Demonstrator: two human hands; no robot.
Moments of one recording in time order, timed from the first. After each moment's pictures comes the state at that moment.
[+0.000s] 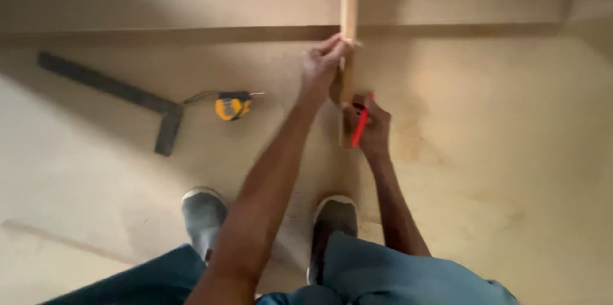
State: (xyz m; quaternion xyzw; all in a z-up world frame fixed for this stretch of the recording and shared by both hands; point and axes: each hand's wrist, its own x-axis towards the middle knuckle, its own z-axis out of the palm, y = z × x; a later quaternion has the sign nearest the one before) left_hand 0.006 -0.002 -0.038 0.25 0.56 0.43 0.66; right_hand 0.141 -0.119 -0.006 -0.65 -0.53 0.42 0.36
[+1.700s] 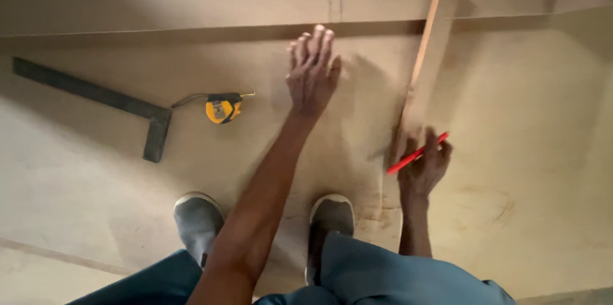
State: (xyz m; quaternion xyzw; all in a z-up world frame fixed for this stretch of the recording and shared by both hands) left_hand 0.006 -0.028 -0.033 0.72 0.64 0.26 0.05; right_hand 0.234 -0.197 0.030 -0.76 -0.62 -0.06 0.18
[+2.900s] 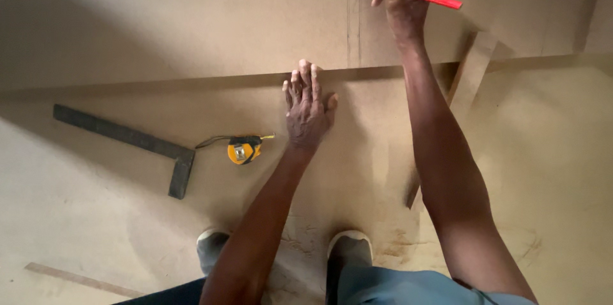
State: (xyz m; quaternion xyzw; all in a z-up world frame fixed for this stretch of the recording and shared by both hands) left_hand -0.040 -0.007 -0.051 0.71 0.66 0.21 0.11; right_hand 0.156 0.200 -0.034 -0.47 -0.56 0.42 0.54
